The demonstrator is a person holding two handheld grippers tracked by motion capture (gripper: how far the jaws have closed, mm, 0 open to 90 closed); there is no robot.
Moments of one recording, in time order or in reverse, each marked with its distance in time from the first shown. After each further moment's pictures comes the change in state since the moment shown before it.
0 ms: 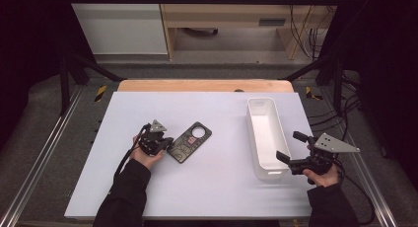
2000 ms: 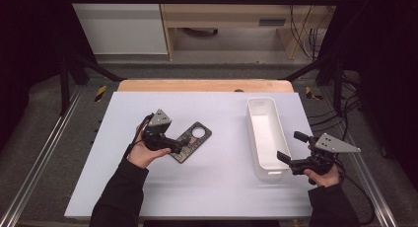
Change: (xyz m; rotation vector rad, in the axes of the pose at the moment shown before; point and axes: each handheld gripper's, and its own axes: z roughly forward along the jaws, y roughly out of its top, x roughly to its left) left arm -0.037 0.055 -0.049 -0.177 -0.086 0.068; right arm -0.001 0.000 -0.002 0.006 -0.004 -0.002
